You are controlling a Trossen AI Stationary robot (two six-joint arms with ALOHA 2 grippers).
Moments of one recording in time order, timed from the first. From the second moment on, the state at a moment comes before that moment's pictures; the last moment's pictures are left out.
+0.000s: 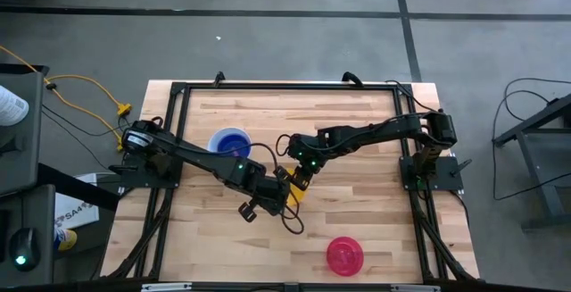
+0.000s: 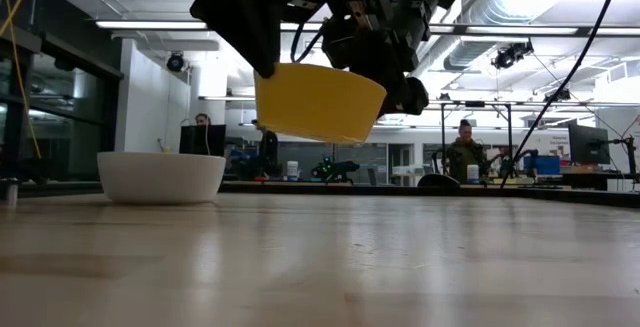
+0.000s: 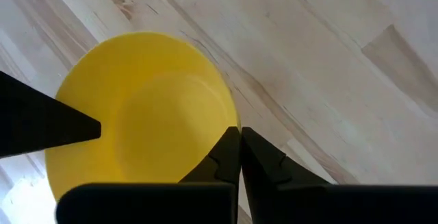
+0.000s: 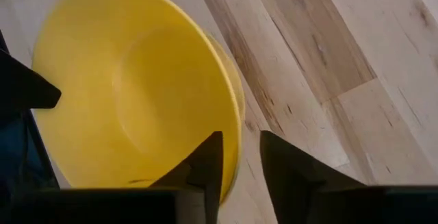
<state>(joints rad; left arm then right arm) -0.29 1.77 1.48 -0.81 -0.06 0.49 -0.01 1.80 1.31 -0.56 -0.24 0.63</state>
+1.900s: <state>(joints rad) -0.29 1.77 1.48 -0.98 -0.10 0.39 0.11 1.59 1.31 -0.75 -0.10 0.71</state>
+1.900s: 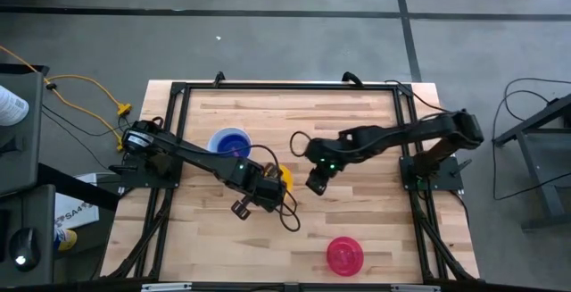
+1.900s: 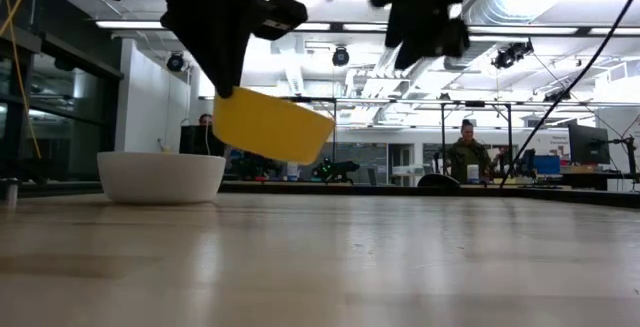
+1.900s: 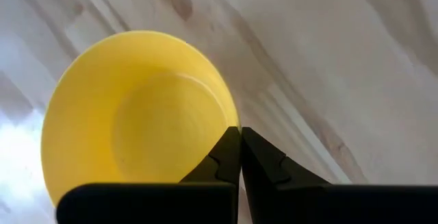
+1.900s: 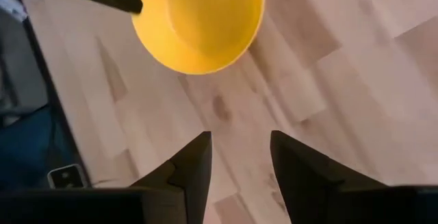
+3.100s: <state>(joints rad) -0.29 1.24 1.07 -1.00 -0.34 -0.08 0.31 1.51 1.31 -0.72 0.21 0.76</state>
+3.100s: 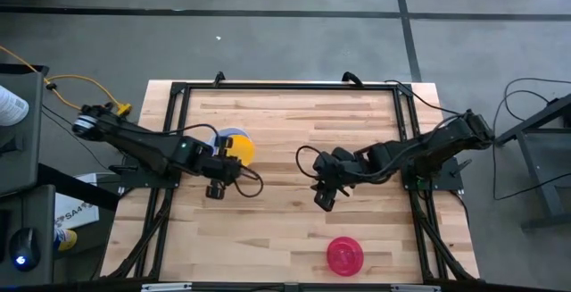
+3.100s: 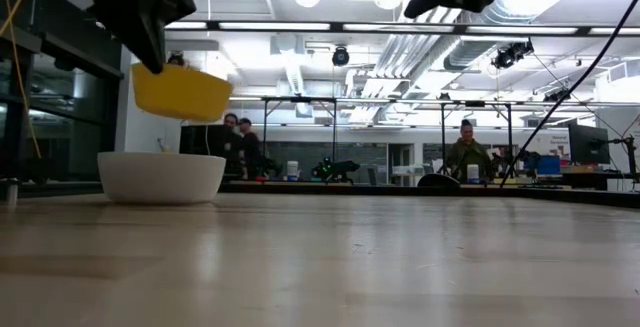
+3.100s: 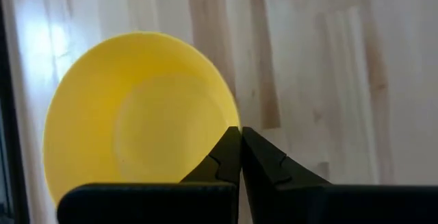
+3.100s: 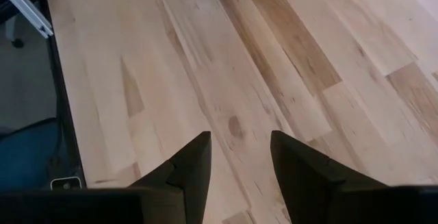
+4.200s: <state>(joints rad) -0.29 1.08 0.73 -0.78 -0.46 -0.12 0.31 1.51 1.31 -0.61 0.21 0.77</state>
